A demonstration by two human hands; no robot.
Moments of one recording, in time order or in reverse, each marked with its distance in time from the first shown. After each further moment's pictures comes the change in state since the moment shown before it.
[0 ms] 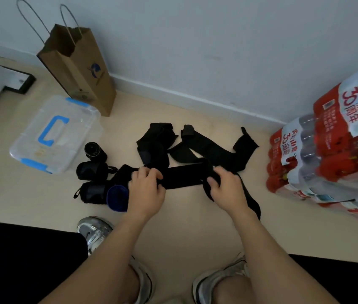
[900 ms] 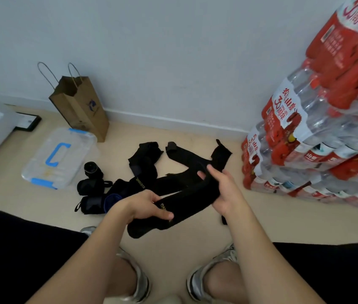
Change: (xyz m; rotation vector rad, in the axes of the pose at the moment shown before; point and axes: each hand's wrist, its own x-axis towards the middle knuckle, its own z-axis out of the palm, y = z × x) left_hand -0.045 0.047 -0.077 -0.355 -0.835 -0.138; right_hand -0.069 -0.018 -0.063 1.645 -0.025 0.502
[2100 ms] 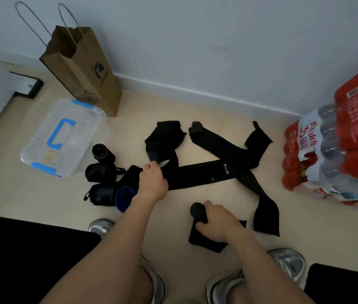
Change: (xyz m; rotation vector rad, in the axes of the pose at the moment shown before) left_hand 0.124 -0.047 -0.040 0.335 0.634 -0.112; right_hand 0.067 0.103 -0.011 -1.895 -0.377 0.104
